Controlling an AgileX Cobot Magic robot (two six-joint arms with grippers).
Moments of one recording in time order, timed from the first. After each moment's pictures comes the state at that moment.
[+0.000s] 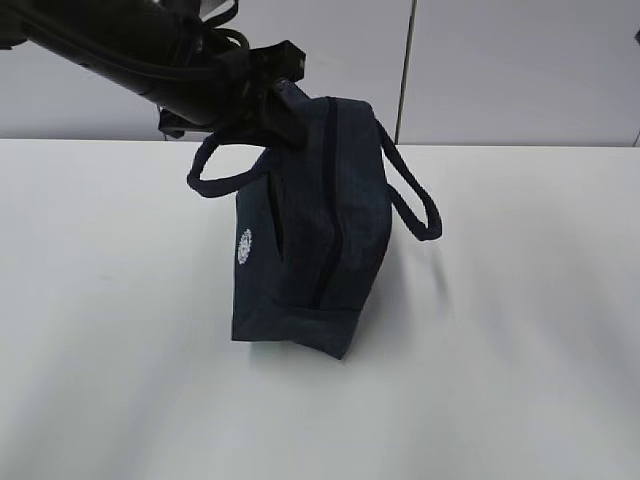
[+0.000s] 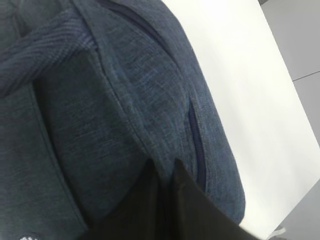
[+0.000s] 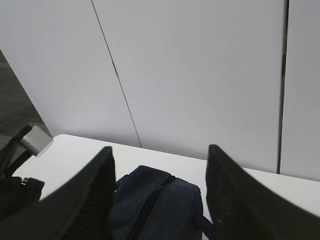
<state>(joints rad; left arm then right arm) -0.50 1.76 -1.40 -0.78 0.64 0.23 0.46 1.25 -1.06 1.84 -0.01 -1.63</state>
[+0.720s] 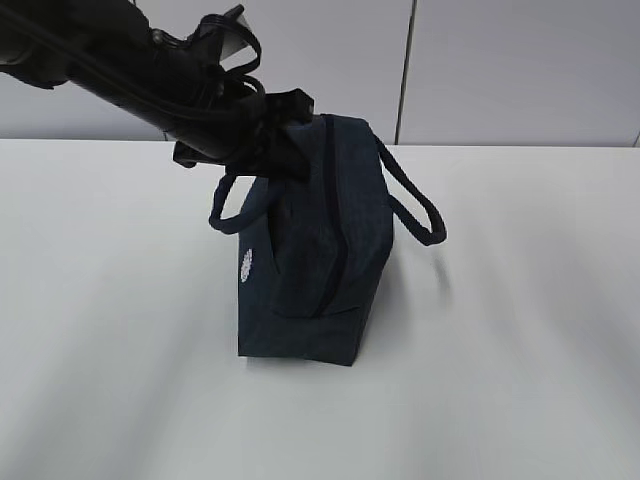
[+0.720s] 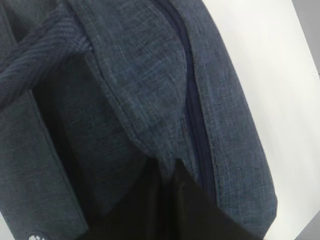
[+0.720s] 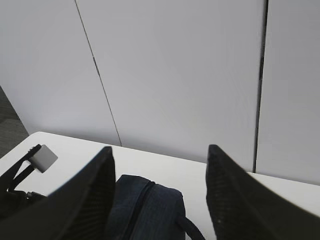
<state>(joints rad) -0.50 1.86 -1.40 -0.78 0.61 0.23 0.46 1.25 -1.06 1.84 -0.06 -1.68</state>
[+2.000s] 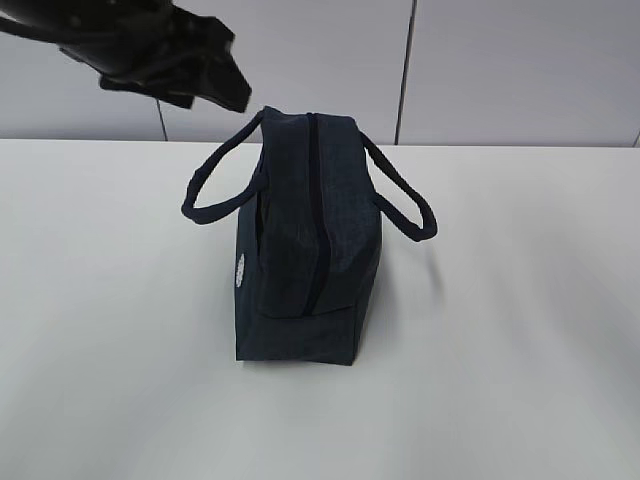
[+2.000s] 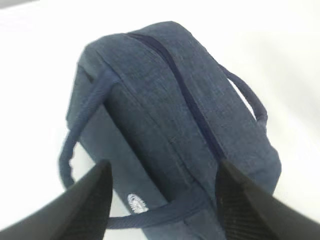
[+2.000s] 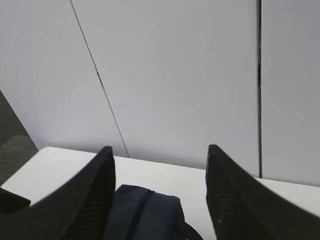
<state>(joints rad) -0.49 1.62 -1.40 -0.35 0.71 0.12 0.46 1.22 -1.05 1.84 -0.07 -1.64</state>
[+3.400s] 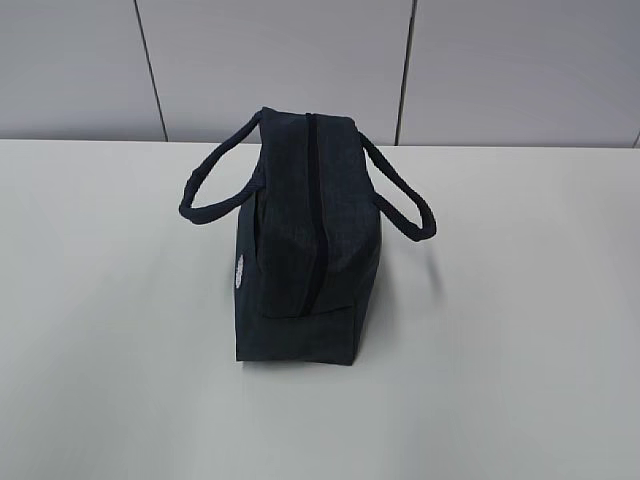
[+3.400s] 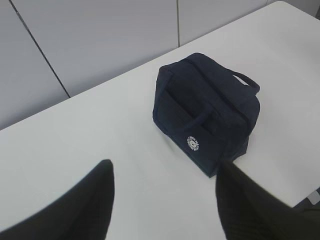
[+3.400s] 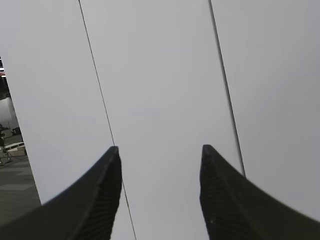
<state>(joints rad) -0.49 0.84 -1.39 -0.03 1.18 0.10 0.46 0.76 -1.05 1.84 -0.09 -1.67</state>
